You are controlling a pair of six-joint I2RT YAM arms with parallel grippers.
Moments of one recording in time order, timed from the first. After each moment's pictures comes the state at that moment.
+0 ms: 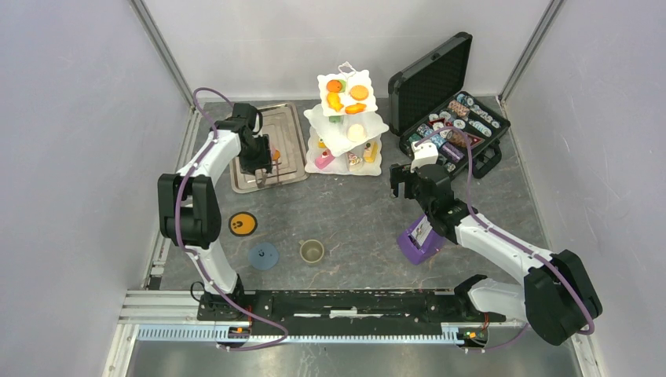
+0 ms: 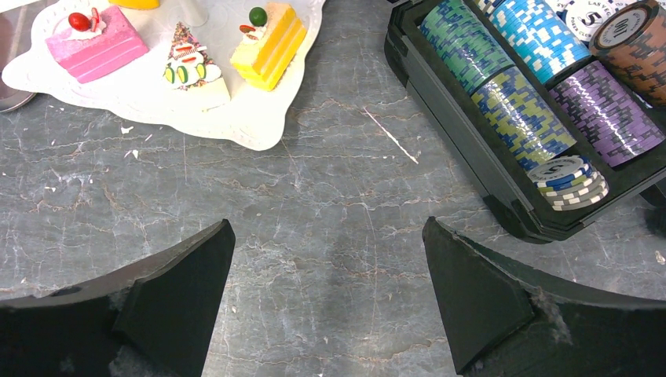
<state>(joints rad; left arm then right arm) -0.10 1.81 1.43 -0.80 0.01 -0.25 0.52 1.18 0.59 0.17 0.29 0.13</state>
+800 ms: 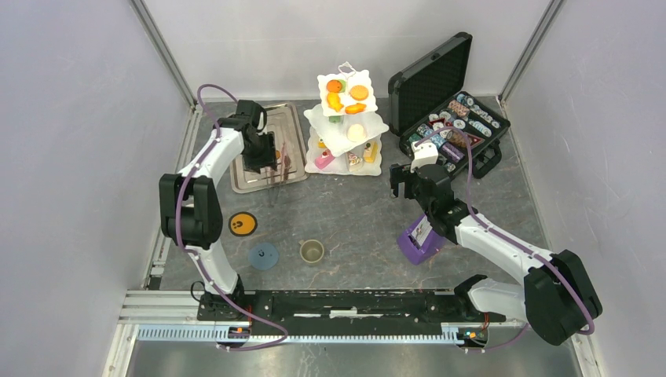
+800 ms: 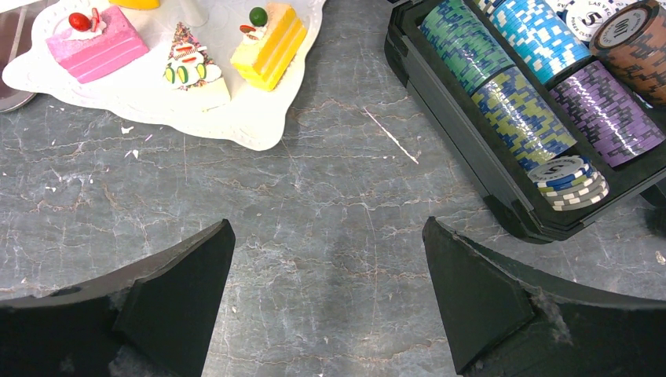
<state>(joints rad) -0.13 1.81 1.47 -0.82 0.03 -0.25 0.52 1.18 0.59 0.17 0.29 0.13</state>
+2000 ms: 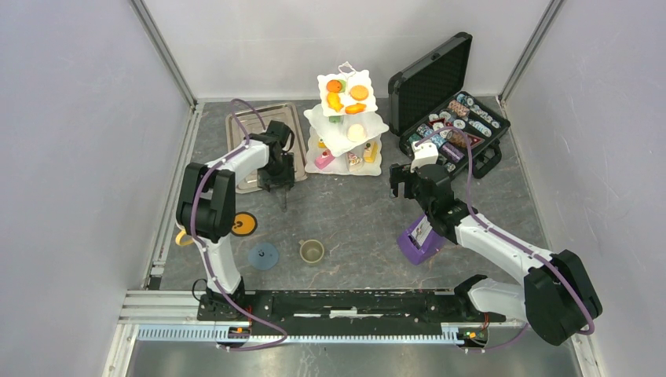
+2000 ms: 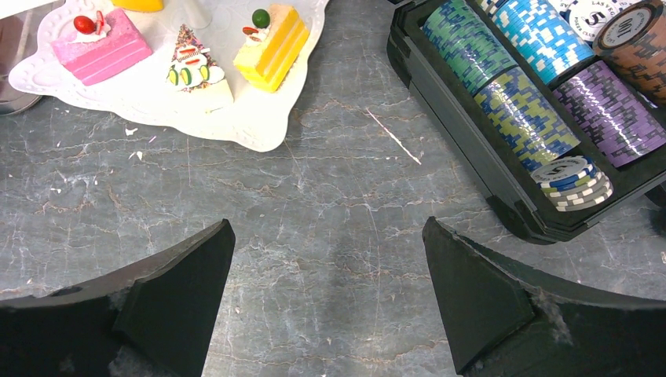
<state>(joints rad) -0.28 1.90 1.34 -0.73 -0.14 -0.33 0.52 1.18 0.59 0.17 0.29 0.14</state>
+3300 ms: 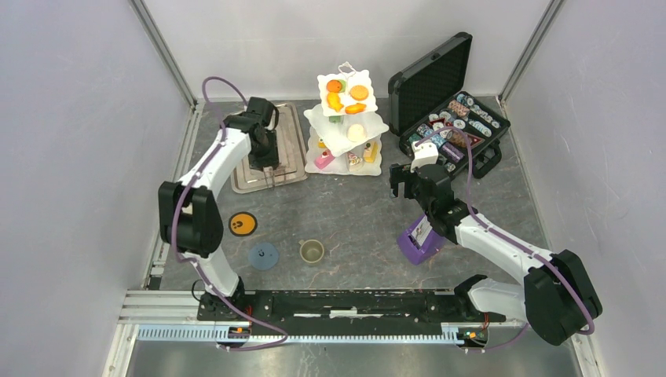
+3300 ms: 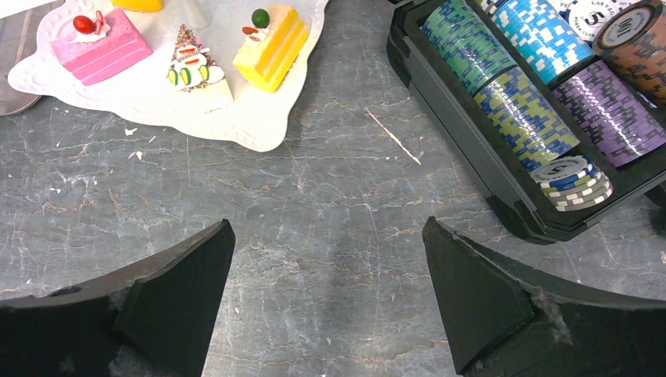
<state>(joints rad) -0.23 1.77 1.49 -0.89 -0.16 -0.32 0.52 1.18 0.59 0.17 0.29 0.14</state>
